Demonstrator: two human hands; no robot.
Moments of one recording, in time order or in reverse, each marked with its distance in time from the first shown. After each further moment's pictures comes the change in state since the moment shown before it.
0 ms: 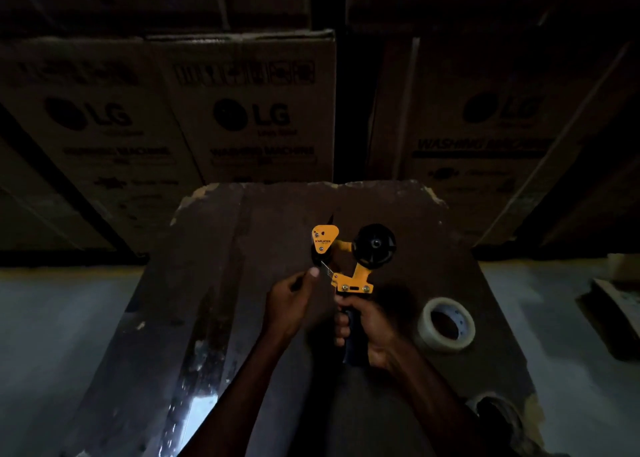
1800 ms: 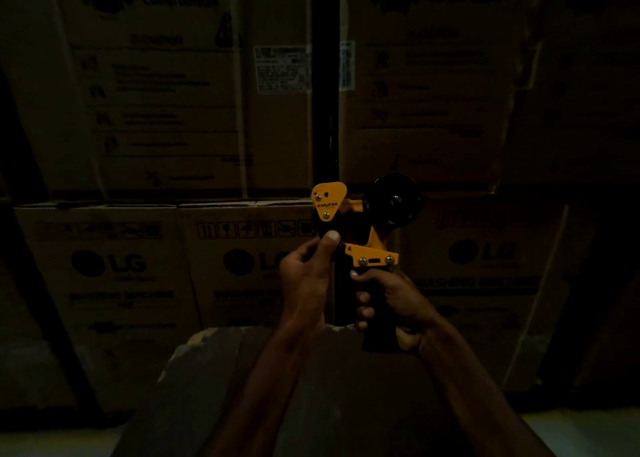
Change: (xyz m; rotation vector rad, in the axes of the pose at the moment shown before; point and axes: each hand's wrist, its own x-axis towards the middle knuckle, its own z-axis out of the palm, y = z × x) left_hand 0.070 0.273 -0.002 -0.553 -0.052 0.415; right_hand -0.071 -0.247 0.122 -0.354 -0.199 -0.592
